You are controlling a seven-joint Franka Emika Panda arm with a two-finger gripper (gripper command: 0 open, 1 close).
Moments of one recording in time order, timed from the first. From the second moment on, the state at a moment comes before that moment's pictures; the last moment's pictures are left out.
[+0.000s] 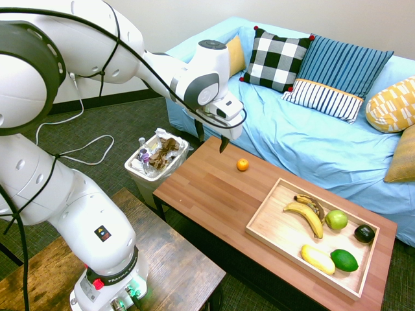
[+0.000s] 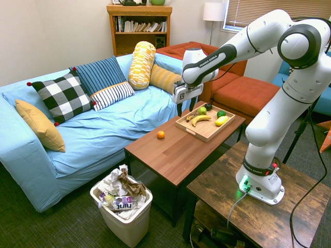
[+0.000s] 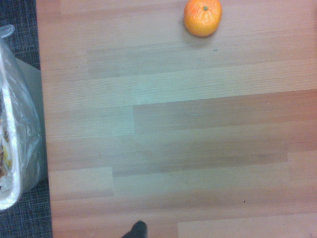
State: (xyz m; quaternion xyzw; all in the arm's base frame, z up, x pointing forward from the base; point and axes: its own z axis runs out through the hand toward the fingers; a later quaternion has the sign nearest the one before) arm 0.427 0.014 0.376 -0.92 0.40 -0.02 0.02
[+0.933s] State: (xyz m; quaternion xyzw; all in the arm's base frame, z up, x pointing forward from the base) arm 0.563 0.028 0.252 -0.88 0.47 -0.02 -0.01
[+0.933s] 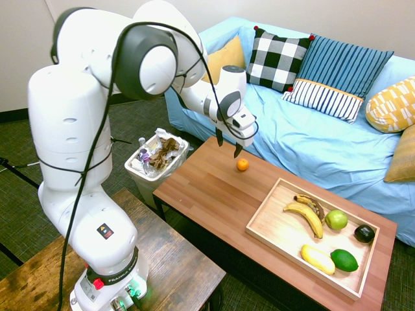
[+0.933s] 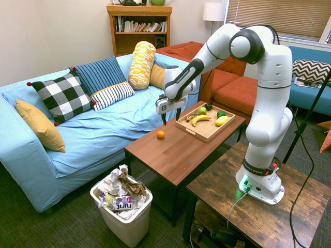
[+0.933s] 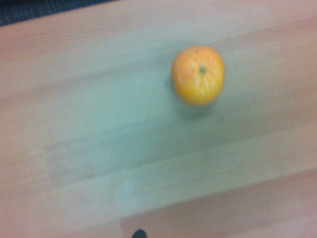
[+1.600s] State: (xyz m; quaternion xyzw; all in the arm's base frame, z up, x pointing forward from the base) arm 0.654 0.013 0.156 -0.86 0.51 0.00 -0.04
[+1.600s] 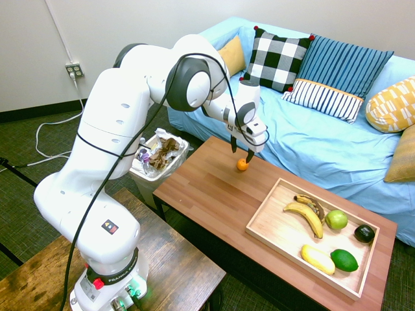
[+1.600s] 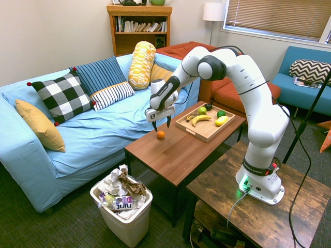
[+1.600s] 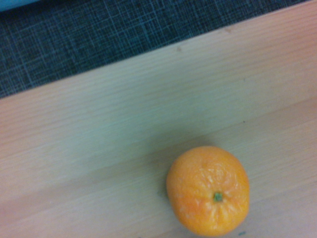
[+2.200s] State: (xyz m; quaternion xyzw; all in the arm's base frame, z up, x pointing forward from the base) arm 0.681 0.016 0.115 -0.86 0.51 0.02 -0.05
